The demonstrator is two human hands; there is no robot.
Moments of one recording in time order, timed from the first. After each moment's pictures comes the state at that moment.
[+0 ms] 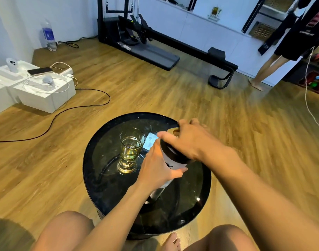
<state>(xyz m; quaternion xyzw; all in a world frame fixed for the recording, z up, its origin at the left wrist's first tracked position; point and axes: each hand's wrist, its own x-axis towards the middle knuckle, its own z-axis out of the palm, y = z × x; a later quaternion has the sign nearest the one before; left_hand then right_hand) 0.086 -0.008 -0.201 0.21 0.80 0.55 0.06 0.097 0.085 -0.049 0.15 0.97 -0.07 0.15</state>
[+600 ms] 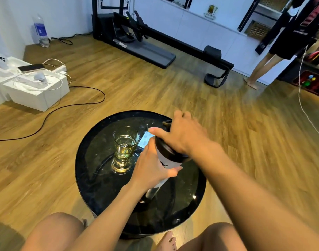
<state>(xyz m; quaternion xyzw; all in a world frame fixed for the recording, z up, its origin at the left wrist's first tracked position) 0.081 -0.006 -0.207 0.20 0.81 0.55 0.07 0.084 0.085 -0.061 0.14 0.98 -0.07 0.10</state>
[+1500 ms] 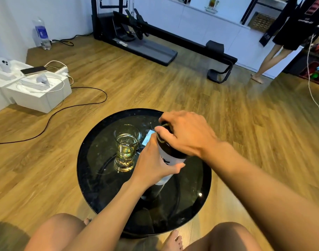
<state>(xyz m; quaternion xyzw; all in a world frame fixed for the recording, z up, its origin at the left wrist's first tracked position) 0.080 -0.008 -0.196 0.24 0.79 0.56 0.05 0.087 0.101 -0.077 -0.06 1.00 0.00 -0.05</state>
